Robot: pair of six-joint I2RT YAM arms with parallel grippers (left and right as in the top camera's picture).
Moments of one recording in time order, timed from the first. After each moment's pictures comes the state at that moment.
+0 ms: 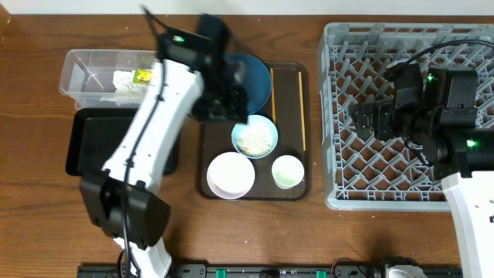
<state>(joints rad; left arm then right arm) -0.38 1.88 1.91 -1.53 0.32 -0.17 0.03 1.24 1.28 -0.90 -0.26 -0.06</state>
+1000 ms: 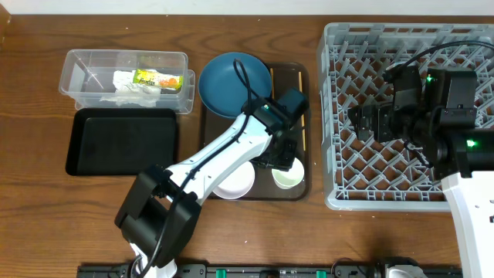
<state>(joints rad) -0.73 1.89 1.46 -1.06 0.17 -0.50 0.03 1.24 1.28 -0.92 -0.27 -0.06</state>
